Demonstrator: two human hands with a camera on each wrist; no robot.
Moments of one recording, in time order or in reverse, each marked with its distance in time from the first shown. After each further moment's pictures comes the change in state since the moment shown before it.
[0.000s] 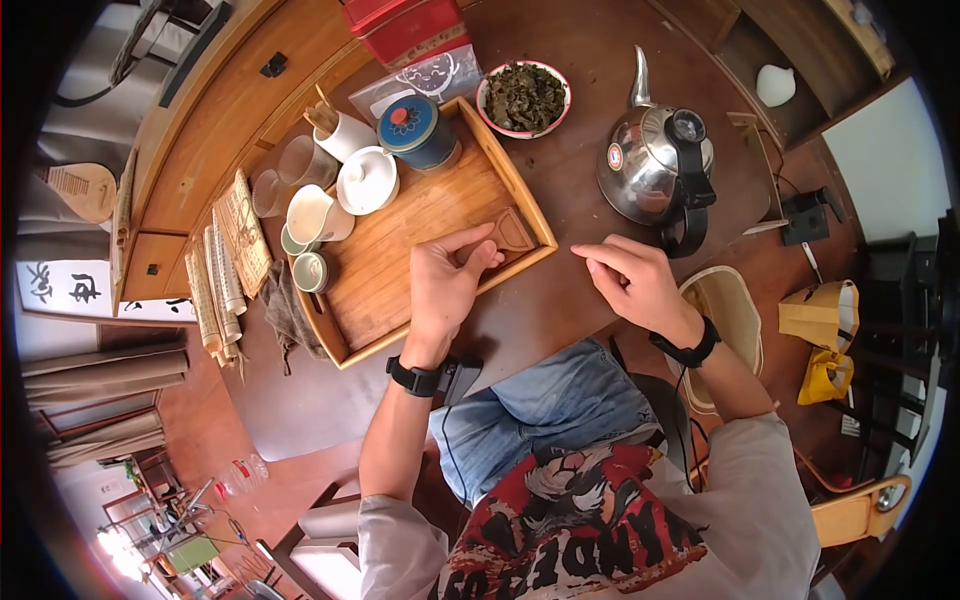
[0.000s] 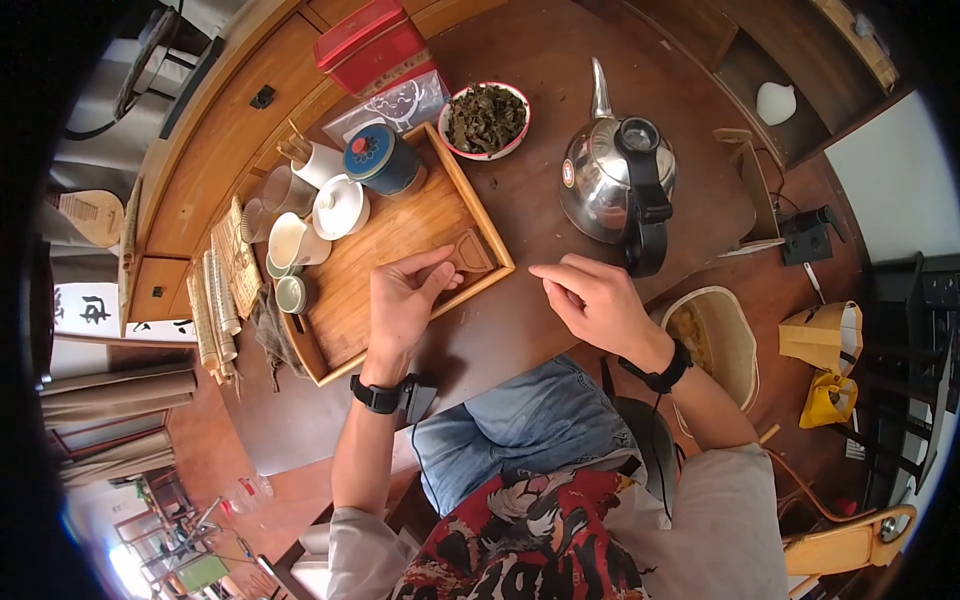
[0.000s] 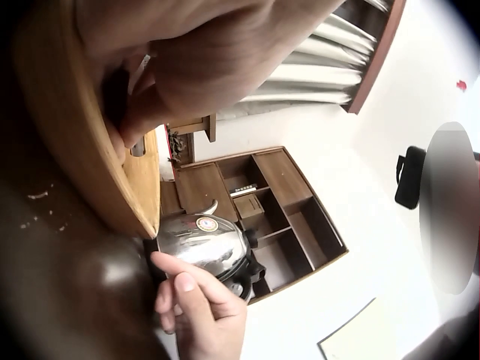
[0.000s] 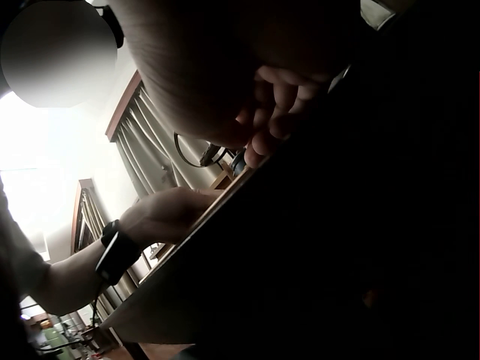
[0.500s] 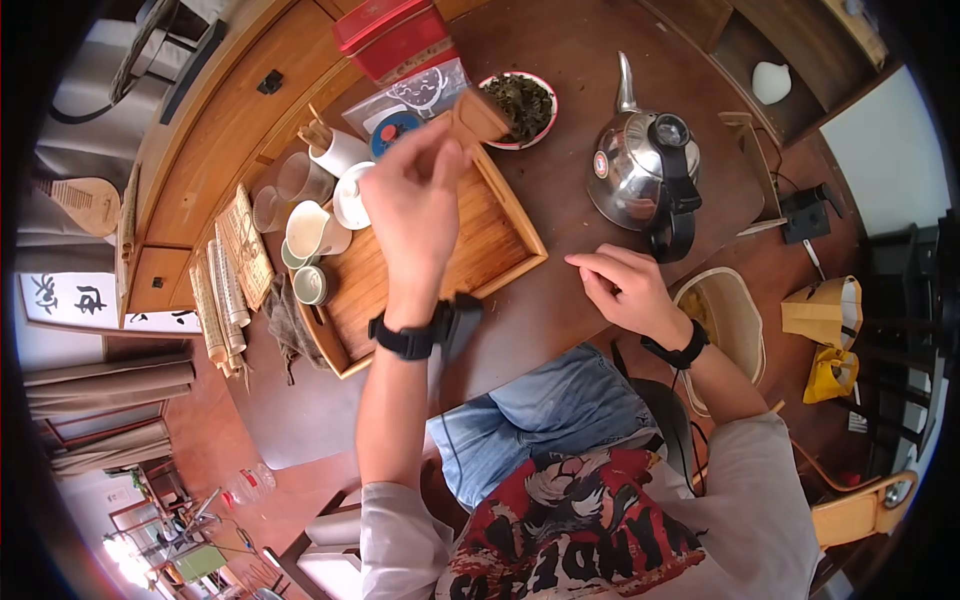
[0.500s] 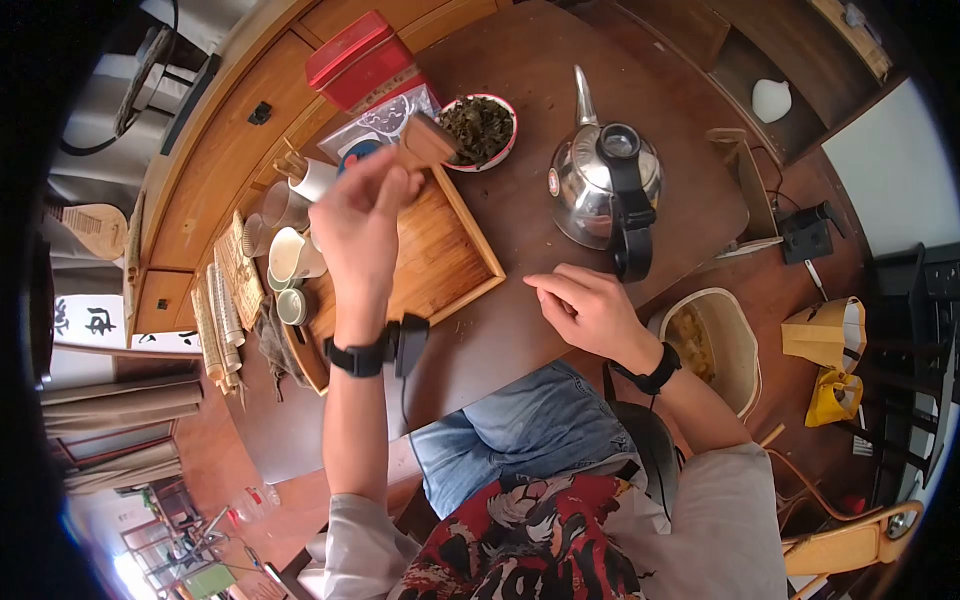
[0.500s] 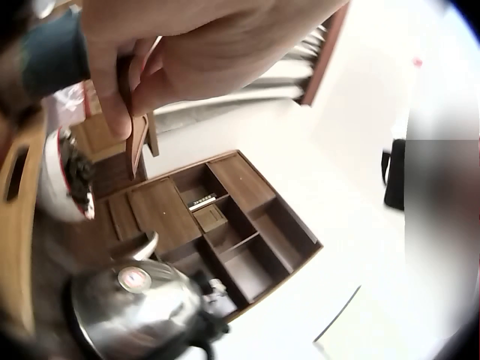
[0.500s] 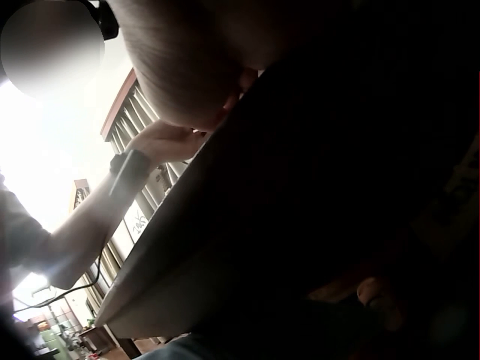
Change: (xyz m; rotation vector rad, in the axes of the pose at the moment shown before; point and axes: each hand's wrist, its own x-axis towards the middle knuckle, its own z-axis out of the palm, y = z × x) left_hand 0.052 0.096 0.017 -0.091 0.193 0.318; right_hand -0.006 0.011 0.006 -0.028 0.085 -0.074
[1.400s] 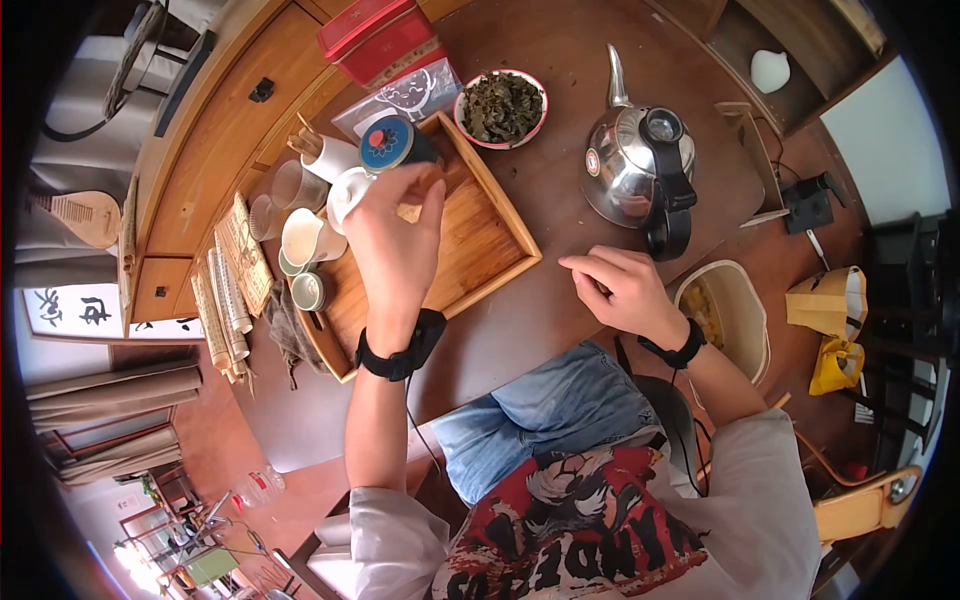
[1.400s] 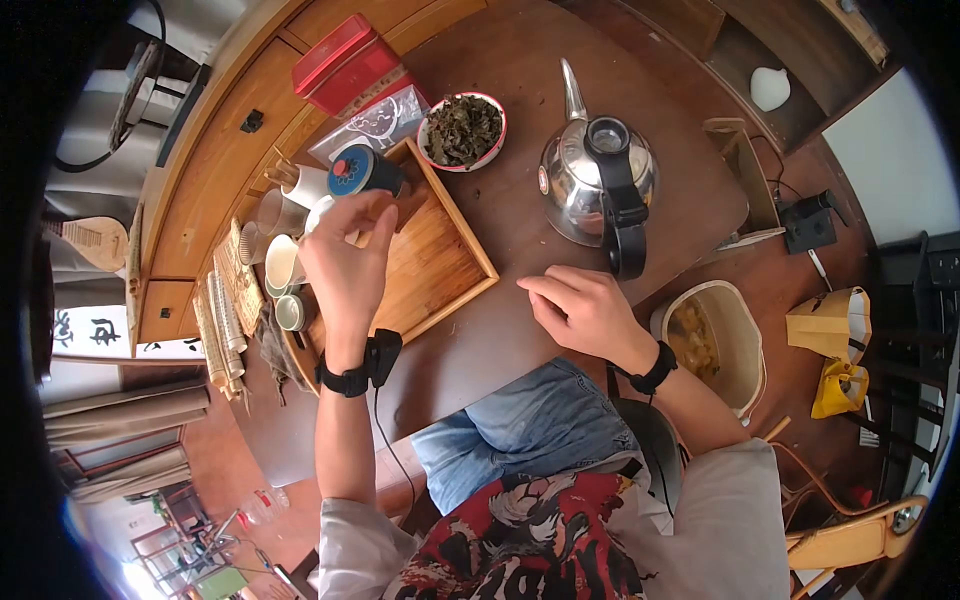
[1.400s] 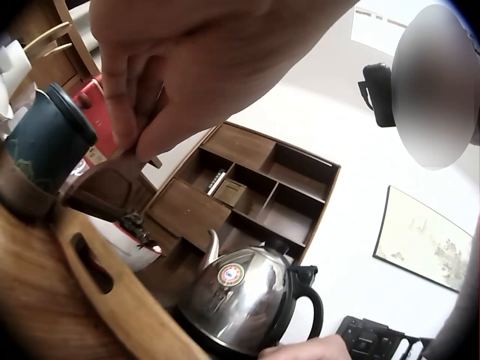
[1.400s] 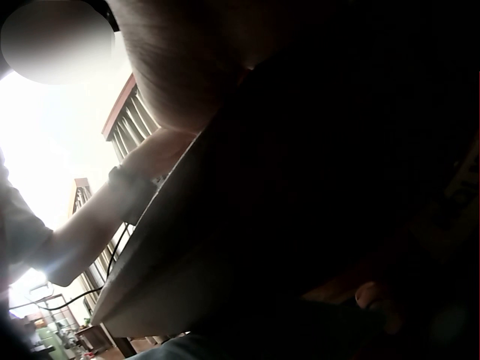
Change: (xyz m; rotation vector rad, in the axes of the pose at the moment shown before) left_hand -0.013 -0.004 -0.023 0.633 0.034 0.326; right_hand 0.002 -0.003 0.000 -0.064 0.003 -0.029
